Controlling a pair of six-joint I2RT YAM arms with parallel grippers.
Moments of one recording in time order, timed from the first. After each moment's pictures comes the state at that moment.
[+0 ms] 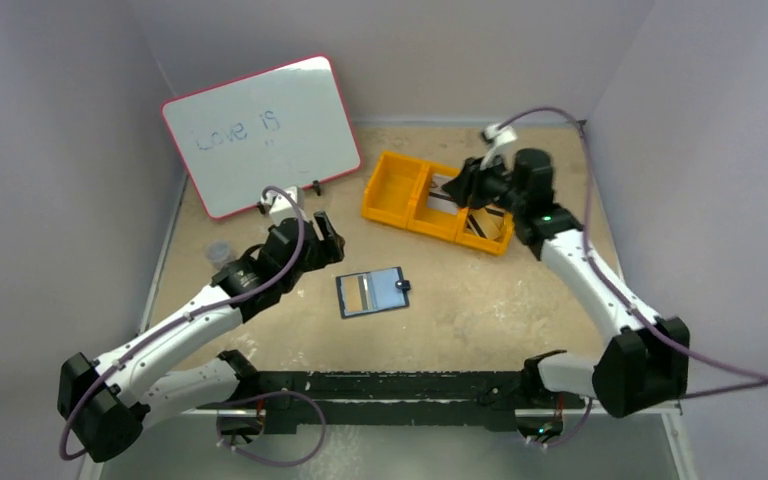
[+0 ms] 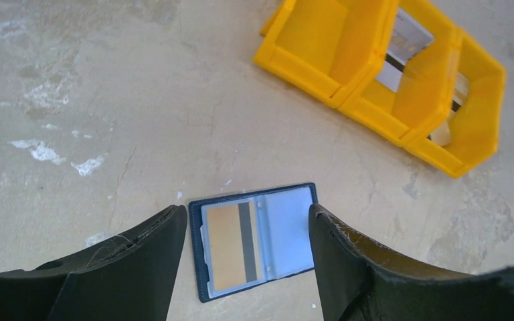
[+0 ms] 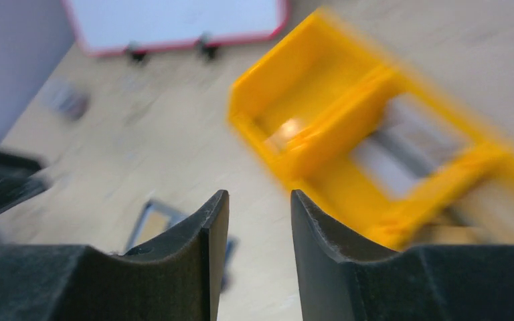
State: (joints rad) left arm -0.74 0.97 0.79 -0.38 -0.43 -0.75; right arm 0.22 1.24 1.04 -0.09 -0.39 0.14
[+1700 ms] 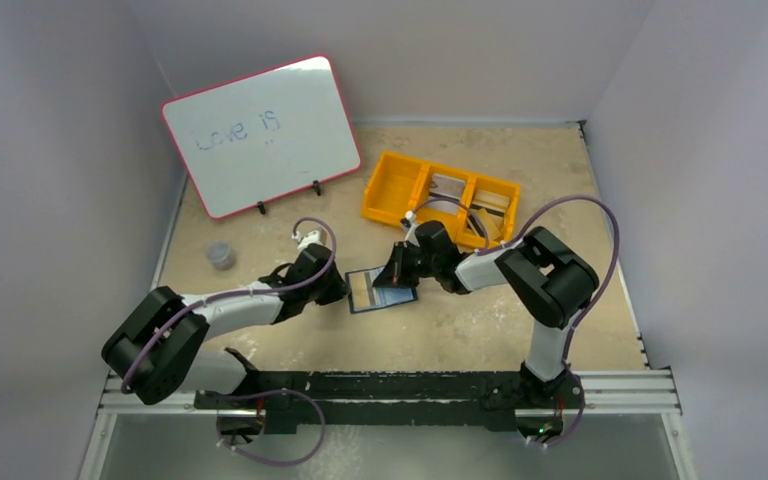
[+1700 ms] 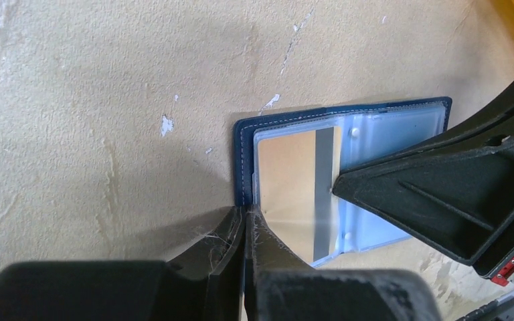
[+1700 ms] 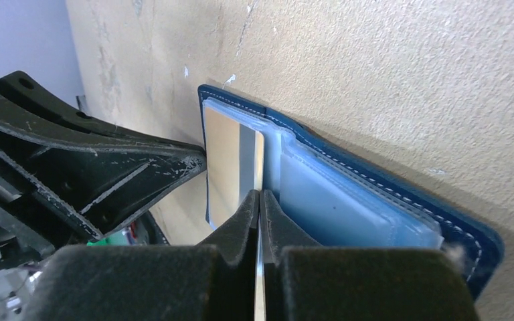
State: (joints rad) left arm -0.67 1.34 0.46 0.06 -0.08 -0.93; right arm 0.69 1.84 0.74 0.42 -0.46 0.86
